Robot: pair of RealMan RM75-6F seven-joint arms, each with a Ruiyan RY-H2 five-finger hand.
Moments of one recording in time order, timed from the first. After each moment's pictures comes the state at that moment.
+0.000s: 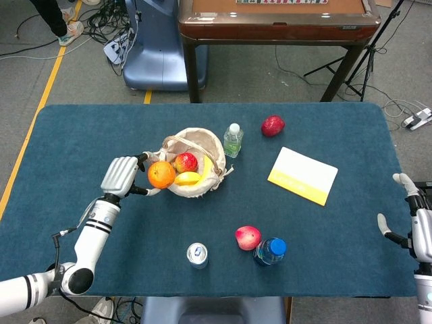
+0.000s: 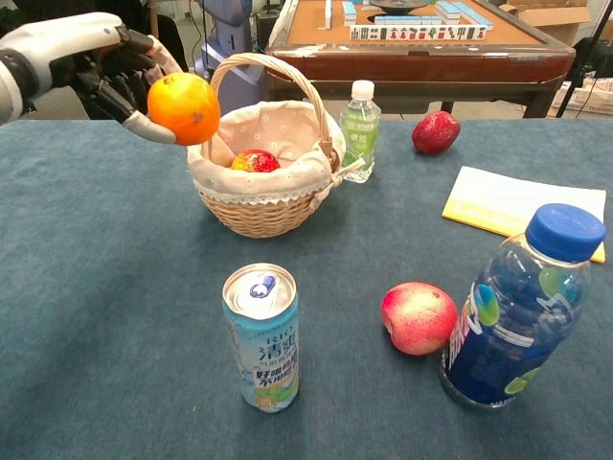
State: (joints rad) left arm -0.74 -1.39 -0.34 -1.69 0.94 1.06 0.27; right arm 0.04 -1.01 0.15 -1.87 -1.33 1.51 0.13
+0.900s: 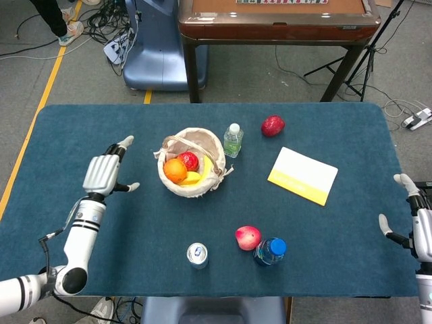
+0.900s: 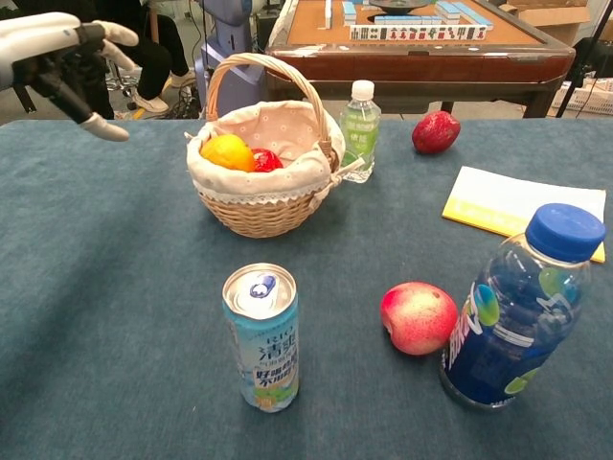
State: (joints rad) left arm -0.71 -1.33 -0.29 -1.71 0.86 1.16 0.39; right arm 0.04 -1.00 0.15 -1.86 -1.33 1.49 0.13
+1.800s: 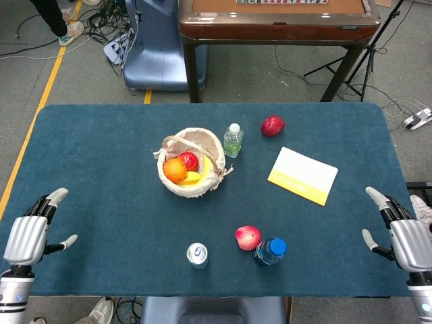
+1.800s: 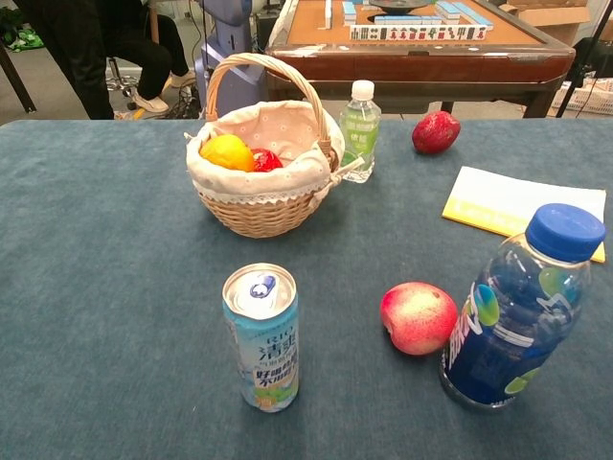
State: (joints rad) left arm -0.23 -1.12 0.03 -1.79 1.43 1.57 0.15; right arm 0.05 -1.02 0.05 -1.71 -1.58 1.50 0.12
